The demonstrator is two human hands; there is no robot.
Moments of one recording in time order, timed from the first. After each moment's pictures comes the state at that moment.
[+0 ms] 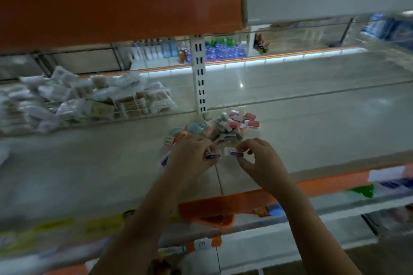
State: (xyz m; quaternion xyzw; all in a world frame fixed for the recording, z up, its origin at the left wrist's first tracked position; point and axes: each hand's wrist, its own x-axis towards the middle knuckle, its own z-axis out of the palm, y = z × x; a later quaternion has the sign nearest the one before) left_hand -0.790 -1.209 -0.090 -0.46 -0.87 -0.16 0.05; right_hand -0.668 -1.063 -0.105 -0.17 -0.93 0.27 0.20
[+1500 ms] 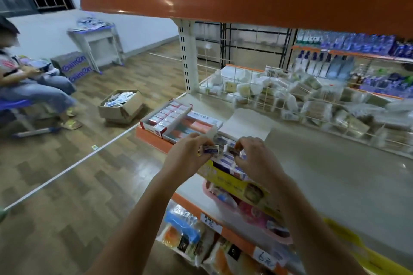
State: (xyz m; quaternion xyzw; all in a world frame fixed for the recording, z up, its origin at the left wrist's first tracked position) left_hand -0.905 -1.744 -0.067 -0.13 -0.95 -0.26 0.12; right_hand -0.934 -1.554 -0.091 0.18 -0.96 0.22 0.09
